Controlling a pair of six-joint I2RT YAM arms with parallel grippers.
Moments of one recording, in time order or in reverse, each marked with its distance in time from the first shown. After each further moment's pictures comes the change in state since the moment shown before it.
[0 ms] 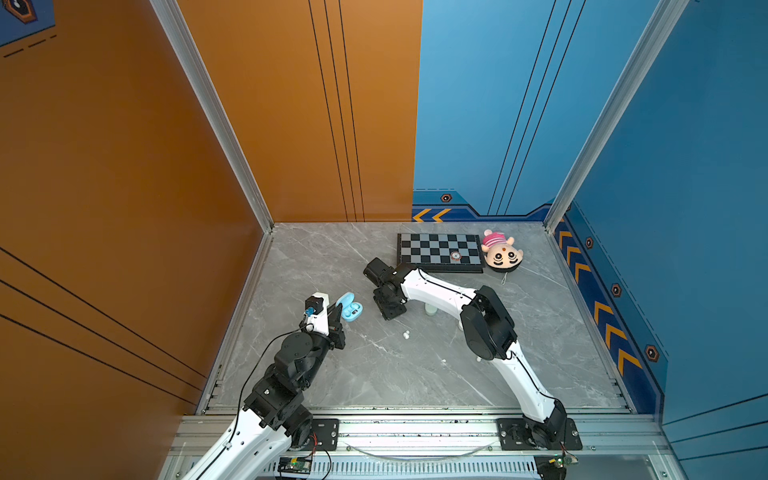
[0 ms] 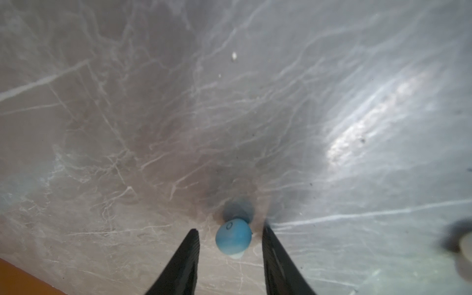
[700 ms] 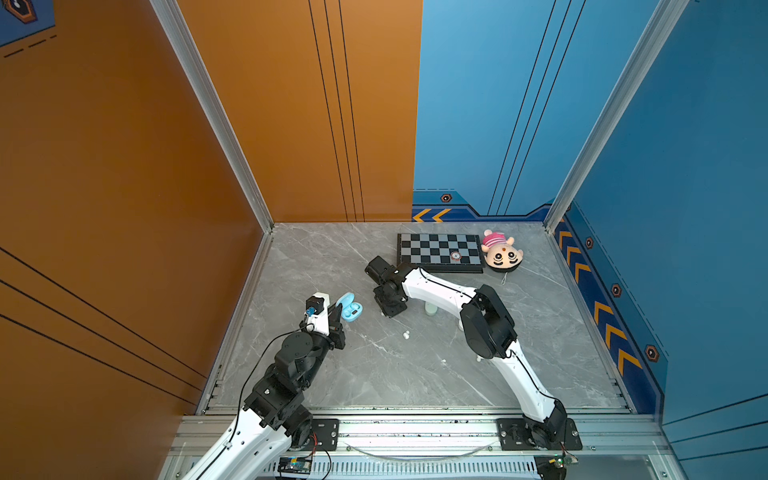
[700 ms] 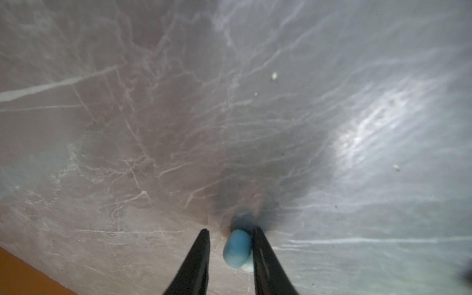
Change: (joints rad) left arm 0.002 0.000 0.000 -0.003 0.000 0.009; right arm -0.012 0.003 -0.014 0.037 -0.001 -0.081
